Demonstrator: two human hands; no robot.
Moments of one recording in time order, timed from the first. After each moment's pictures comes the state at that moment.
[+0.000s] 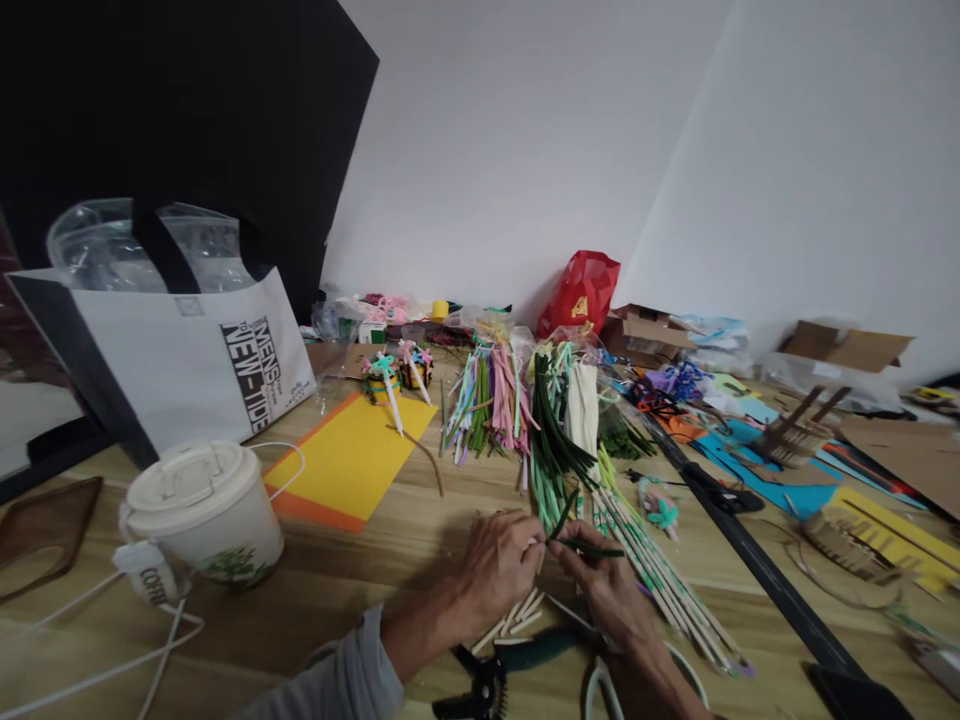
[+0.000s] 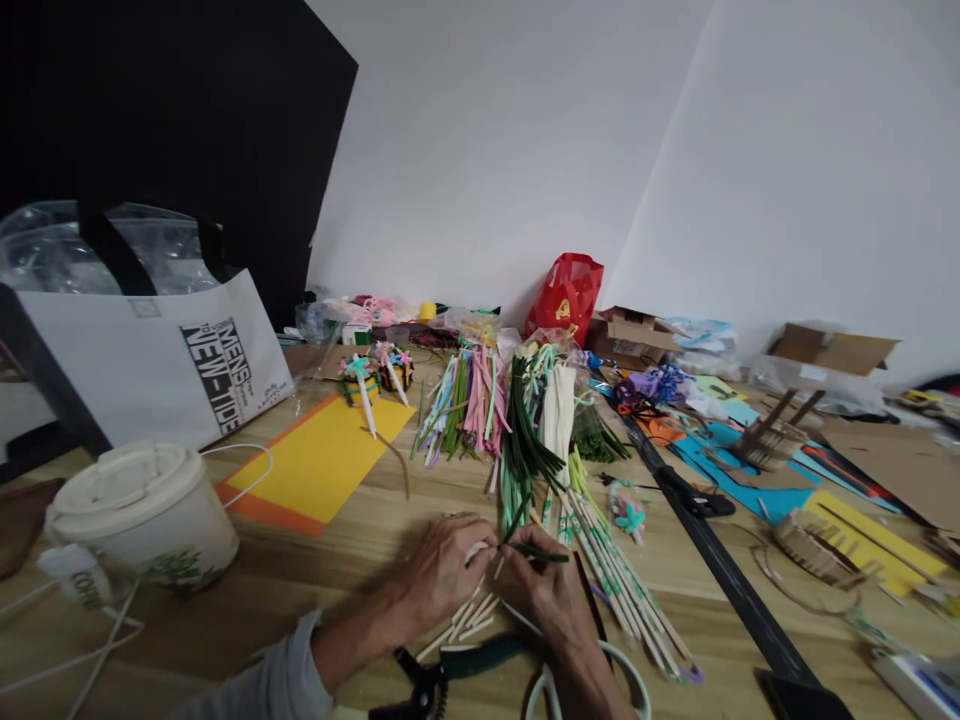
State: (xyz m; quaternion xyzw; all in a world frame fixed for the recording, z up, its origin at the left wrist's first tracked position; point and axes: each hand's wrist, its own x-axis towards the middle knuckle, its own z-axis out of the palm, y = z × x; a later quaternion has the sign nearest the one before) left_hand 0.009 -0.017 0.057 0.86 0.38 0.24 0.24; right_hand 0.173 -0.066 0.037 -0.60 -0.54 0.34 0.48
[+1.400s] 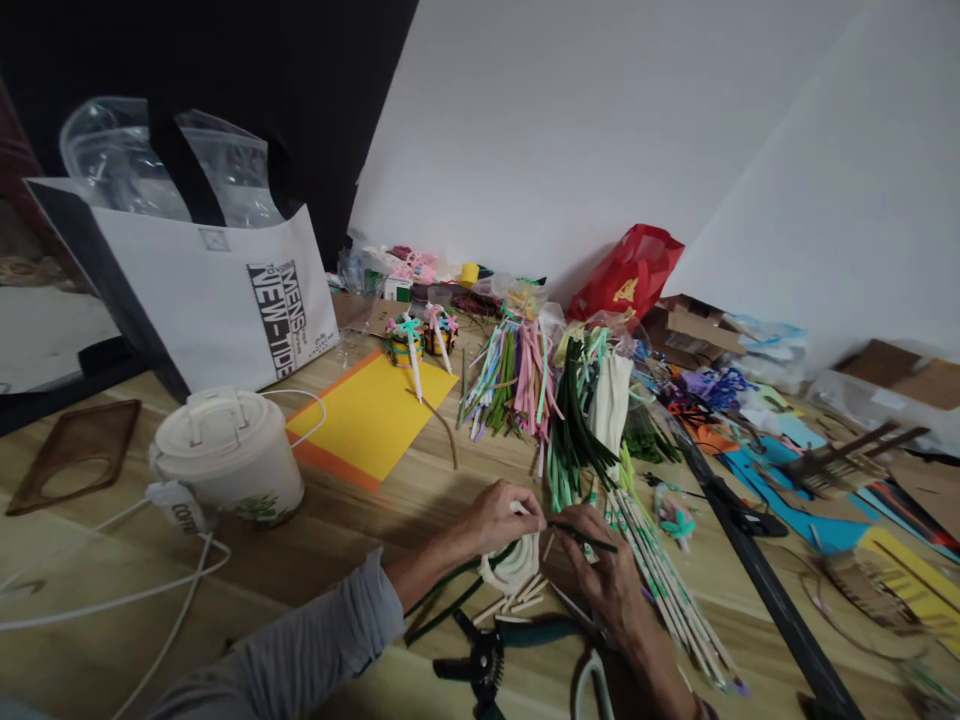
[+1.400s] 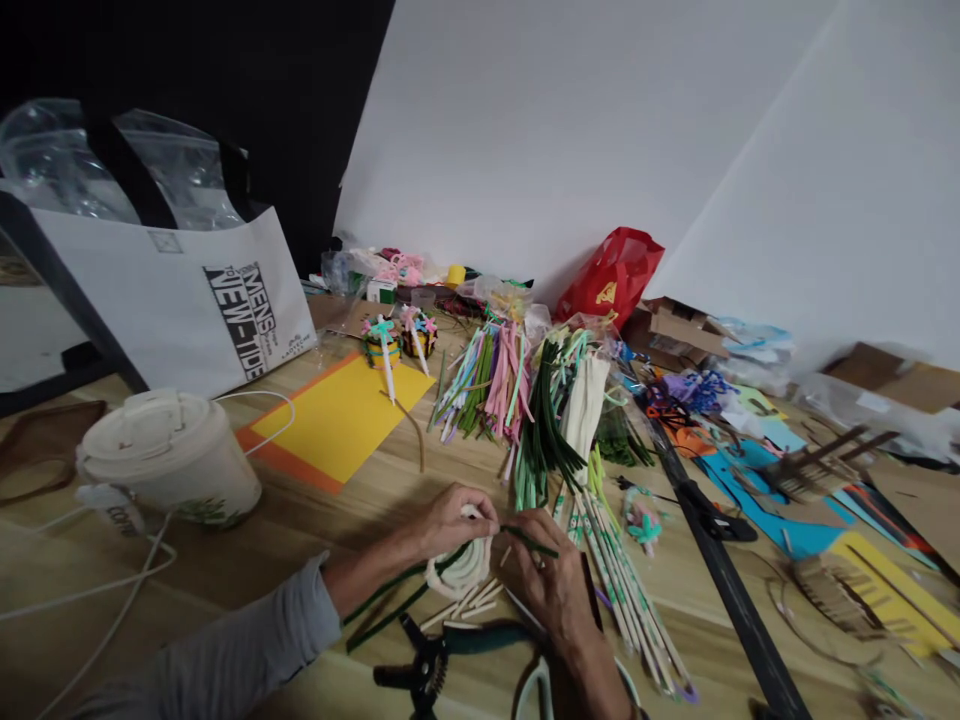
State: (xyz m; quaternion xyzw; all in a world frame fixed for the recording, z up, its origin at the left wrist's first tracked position) left_hand -0.003 0.023 0.040 0.70 0.38 0.26 0.55; right_hand 0.183 -0.049 0.037 -0.48 -0.78 0.10 0.39
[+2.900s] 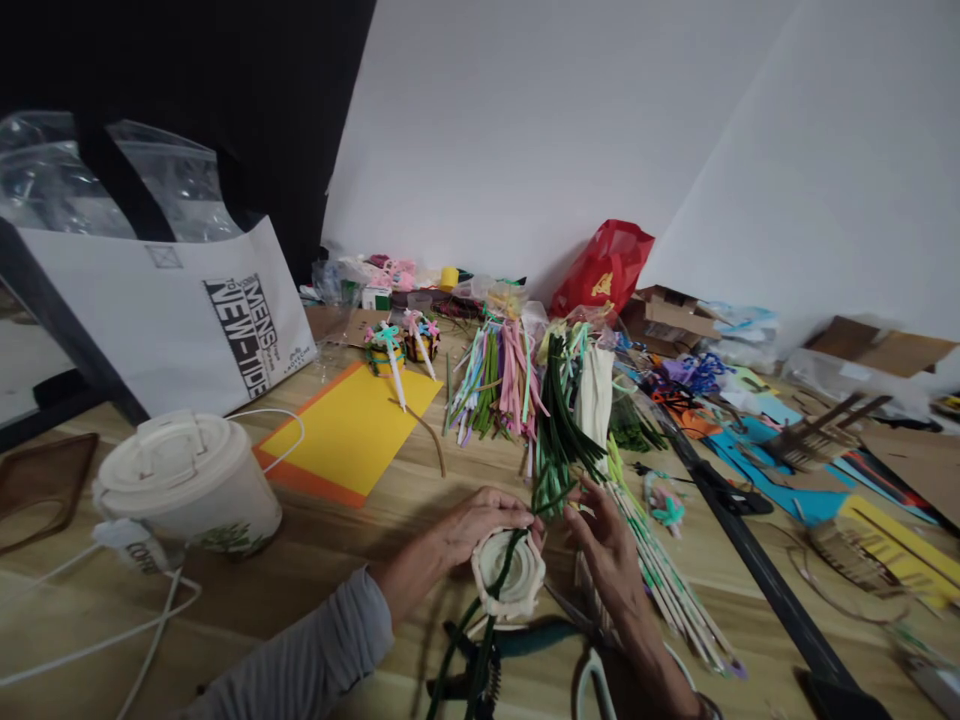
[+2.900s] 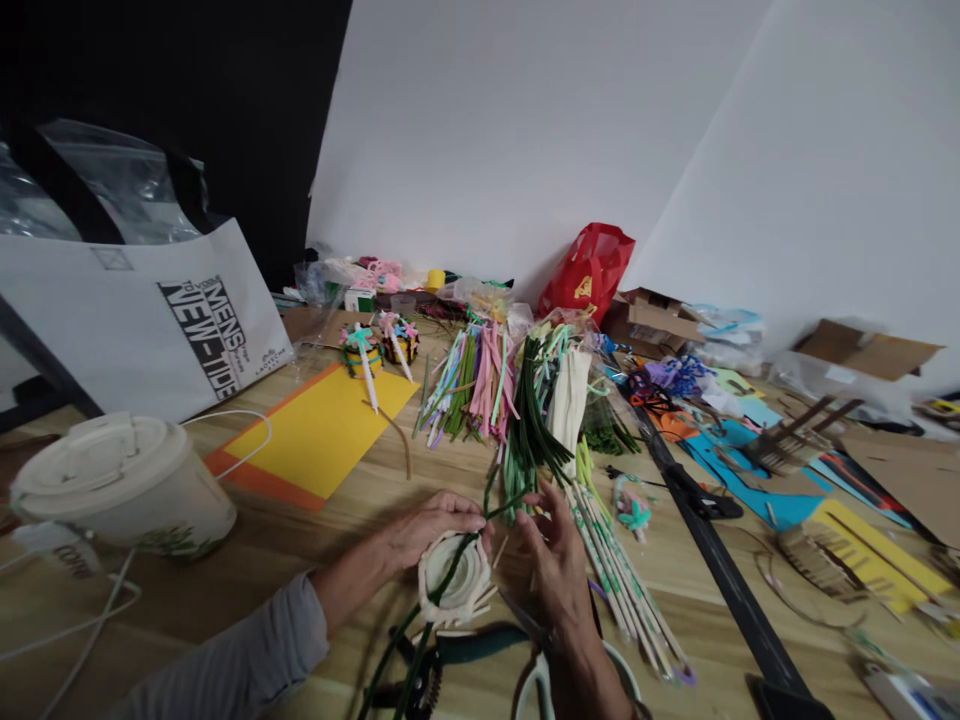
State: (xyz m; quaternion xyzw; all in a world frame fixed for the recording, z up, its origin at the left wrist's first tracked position) left_hand -0.004 0.026 0.026 0.41 0.23 0.23 0.85; right_hand 0.181 -0.044 0.024 -0.59 -0.44 0.35 0.58
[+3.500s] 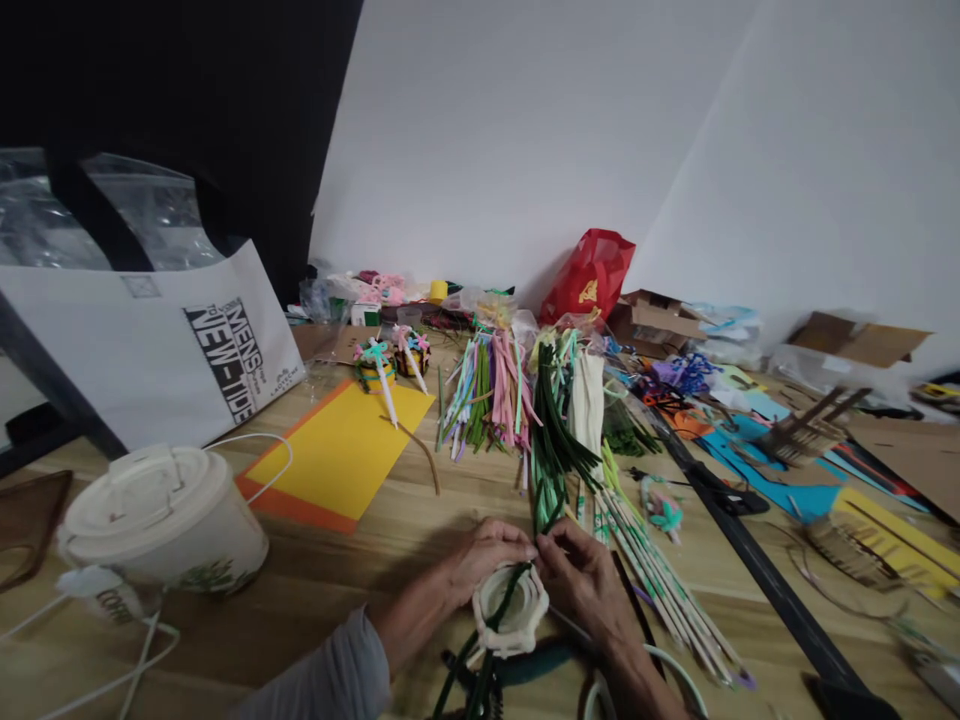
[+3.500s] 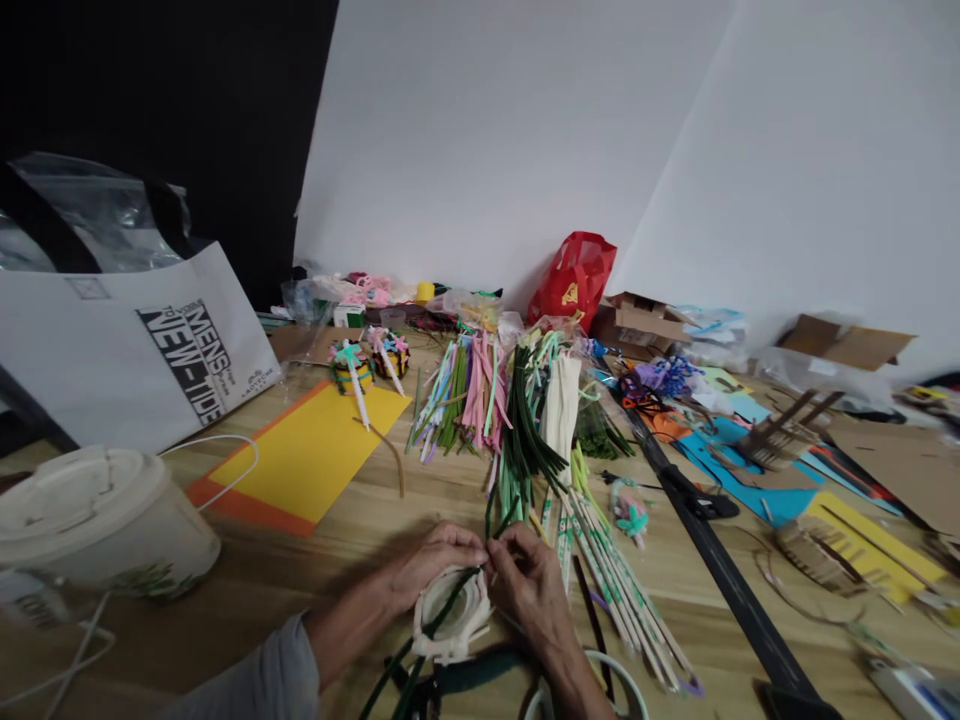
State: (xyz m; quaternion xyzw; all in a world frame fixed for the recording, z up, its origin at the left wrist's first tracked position) left_hand 0.006 0.012 0.018 0.44 0.31 0.23 0.81; right_hand 0.158 -0.048 0.026 -0.56 -0.49 0.43 0.51
